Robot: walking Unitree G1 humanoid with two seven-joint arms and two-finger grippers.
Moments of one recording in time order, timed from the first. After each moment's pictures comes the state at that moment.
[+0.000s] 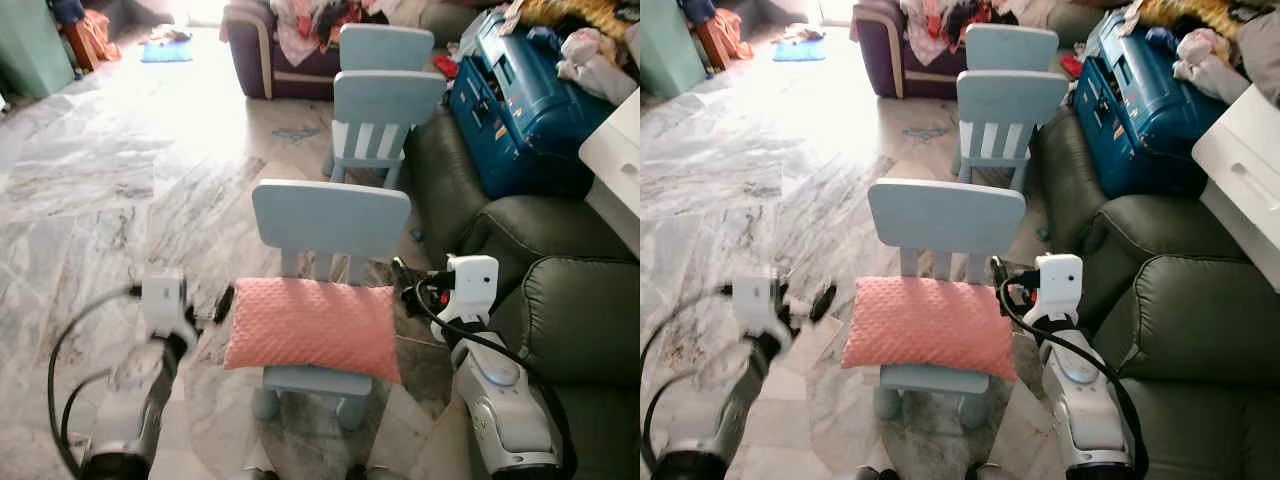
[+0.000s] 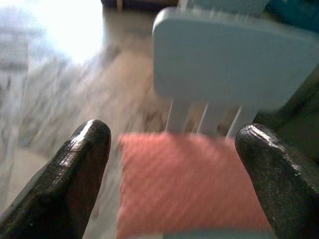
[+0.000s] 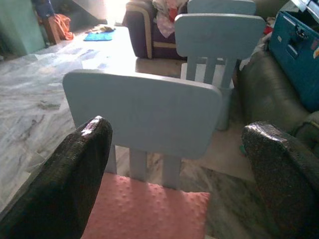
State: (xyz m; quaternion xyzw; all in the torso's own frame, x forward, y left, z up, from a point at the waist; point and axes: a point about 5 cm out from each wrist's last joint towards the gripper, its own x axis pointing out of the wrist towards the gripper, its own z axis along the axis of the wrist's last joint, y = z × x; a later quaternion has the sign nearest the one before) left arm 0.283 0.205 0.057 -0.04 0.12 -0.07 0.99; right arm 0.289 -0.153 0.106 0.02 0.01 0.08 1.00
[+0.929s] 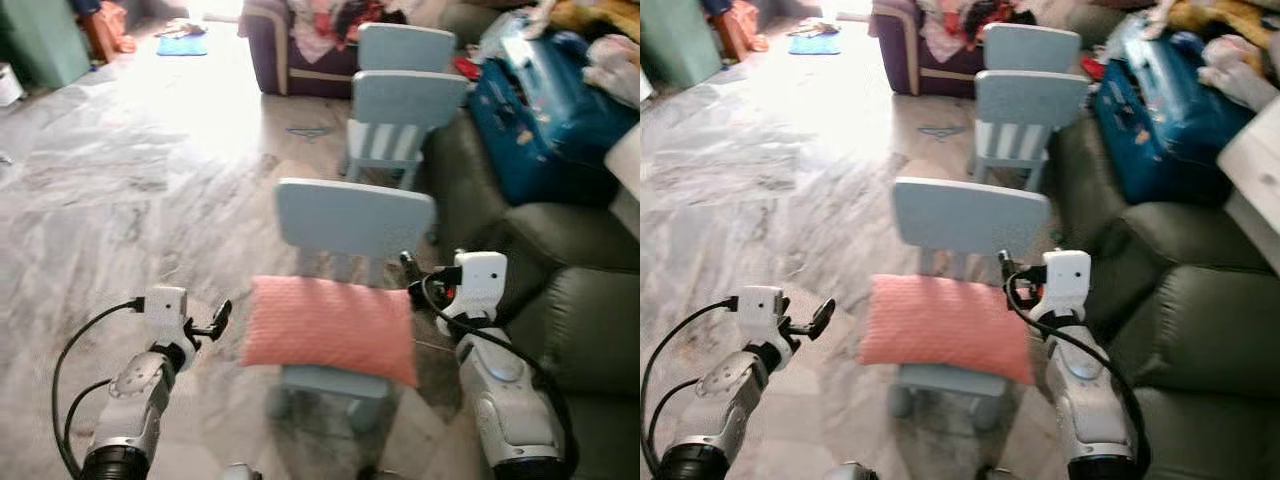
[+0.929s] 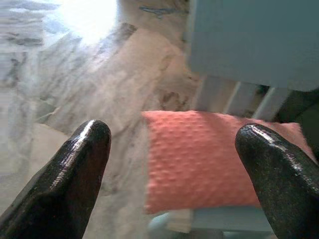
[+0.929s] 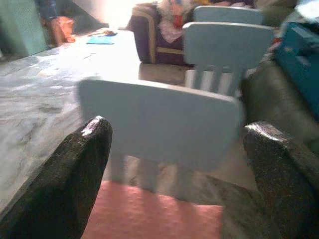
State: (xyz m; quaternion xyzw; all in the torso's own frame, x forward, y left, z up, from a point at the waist) left arm 0.286 0.215 0.039 -0.04 0.15 -0.07 0.99; right arm 0.295 -0.153 0.109 0.02 0.00 0.07 1.00
